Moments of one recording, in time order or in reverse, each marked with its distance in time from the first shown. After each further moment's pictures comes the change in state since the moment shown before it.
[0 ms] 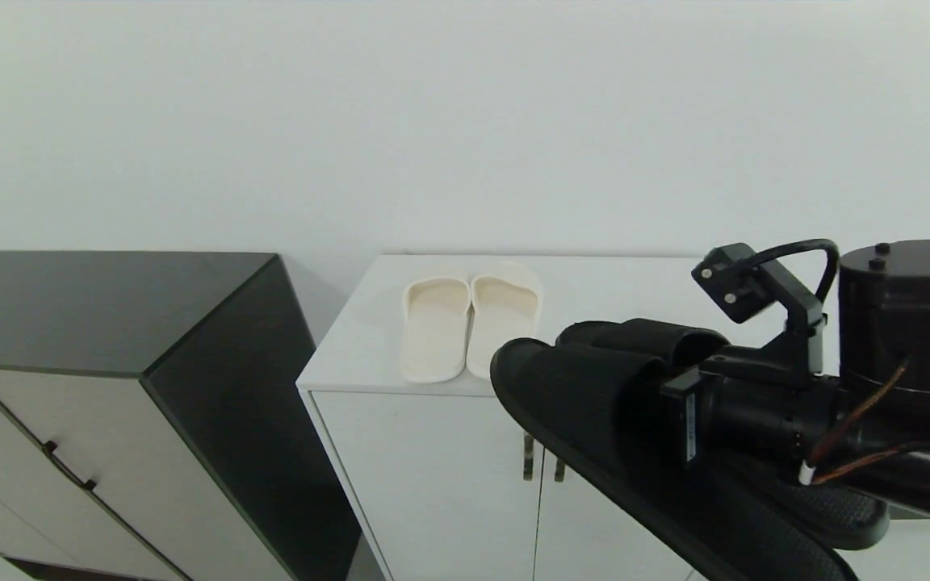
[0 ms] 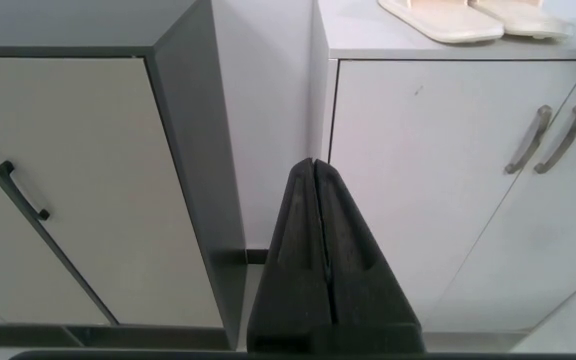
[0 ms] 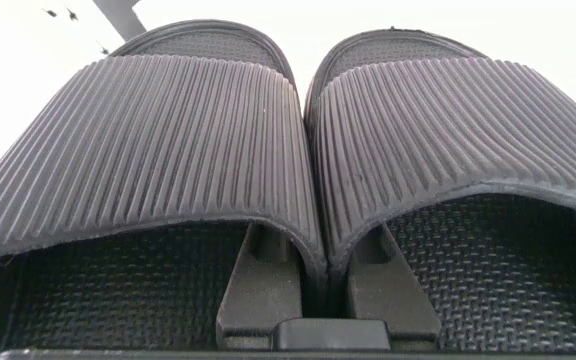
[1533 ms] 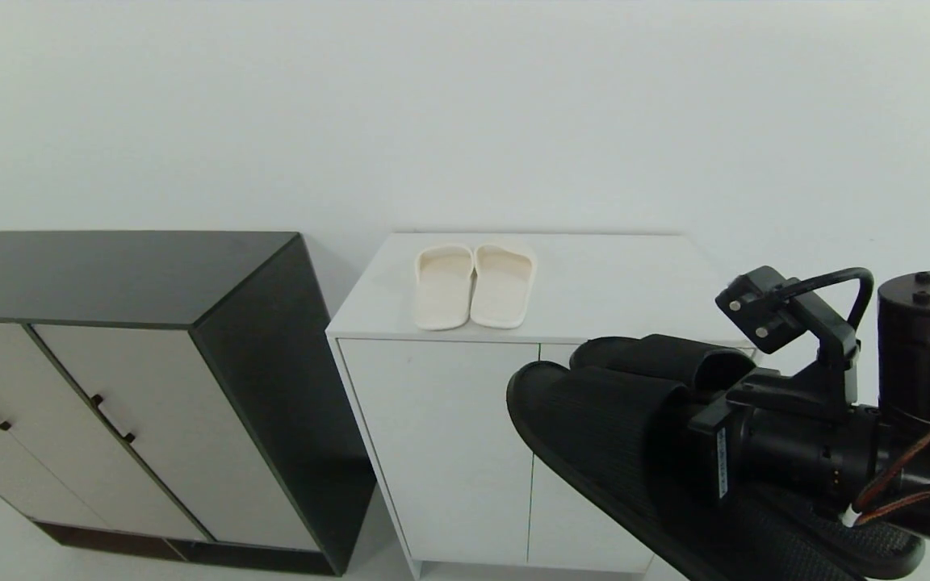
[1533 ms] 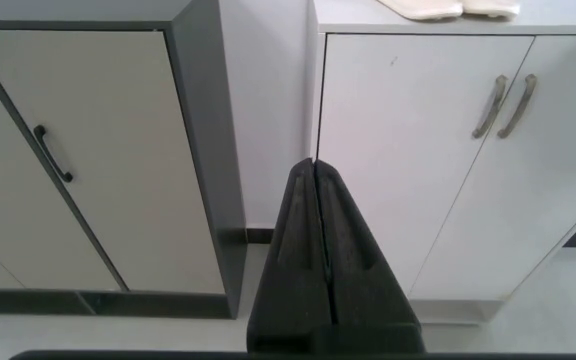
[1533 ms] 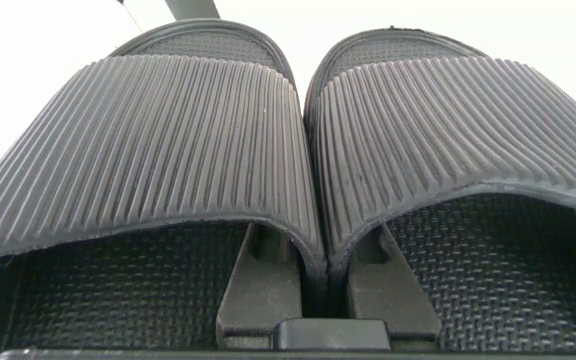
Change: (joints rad) left arm 0.000 0.000 0.000 0.000 0.000 -0.005; right arm 0.011 -0.050 0.081 -0.006 0.002 -0.031
